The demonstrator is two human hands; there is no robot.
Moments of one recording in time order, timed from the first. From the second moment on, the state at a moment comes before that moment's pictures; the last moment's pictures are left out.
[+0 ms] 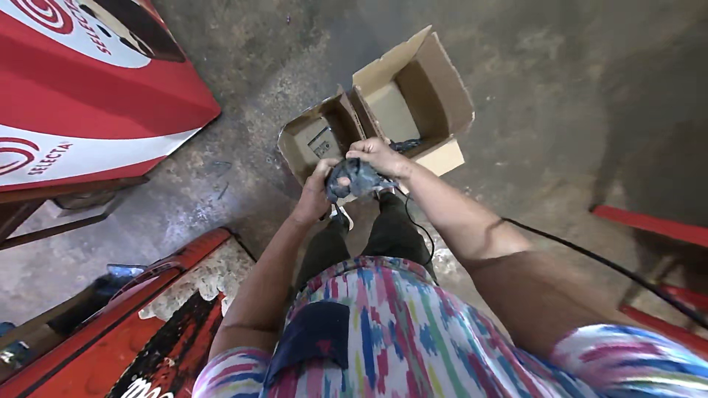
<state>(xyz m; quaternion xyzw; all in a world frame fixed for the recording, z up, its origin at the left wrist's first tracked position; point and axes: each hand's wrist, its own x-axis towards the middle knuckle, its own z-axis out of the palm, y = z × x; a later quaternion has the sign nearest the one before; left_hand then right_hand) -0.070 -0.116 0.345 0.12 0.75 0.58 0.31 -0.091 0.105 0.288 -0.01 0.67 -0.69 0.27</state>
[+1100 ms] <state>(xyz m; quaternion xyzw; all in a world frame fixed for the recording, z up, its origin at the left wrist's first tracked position) -0.039 -0.113 0.328 -0.18 0.83 0.43 0.29 -0.056 0.054 0.309 0.06 0.48 -0.80 0.35</state>
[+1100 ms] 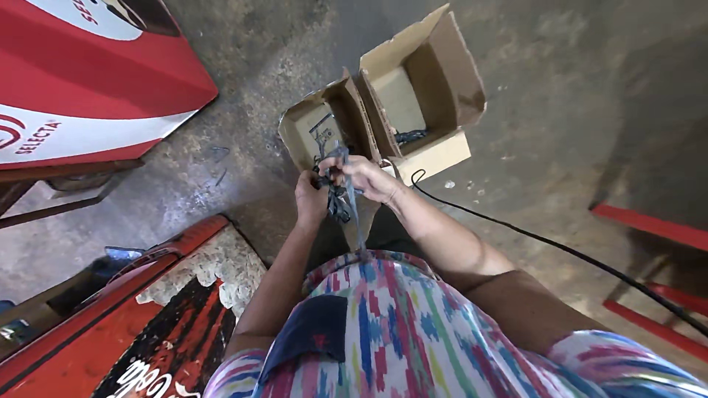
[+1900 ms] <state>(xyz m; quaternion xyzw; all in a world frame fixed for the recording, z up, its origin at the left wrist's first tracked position) -0.029 -0.111 0.310 0.09 0.92 0.37 -0.05 -0.060 0.014 0.317 0.12 0.73 -0.66 0.11</state>
